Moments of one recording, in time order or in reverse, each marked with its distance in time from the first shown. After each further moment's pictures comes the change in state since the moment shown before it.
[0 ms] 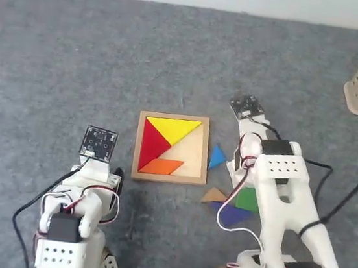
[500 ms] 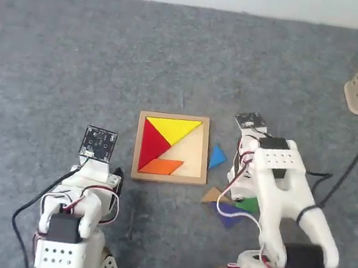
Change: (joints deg) left arm 0.0 0.0 0.0 0.0 0.0; right arm 1.4 11.3 0.0 2.1 -8.7
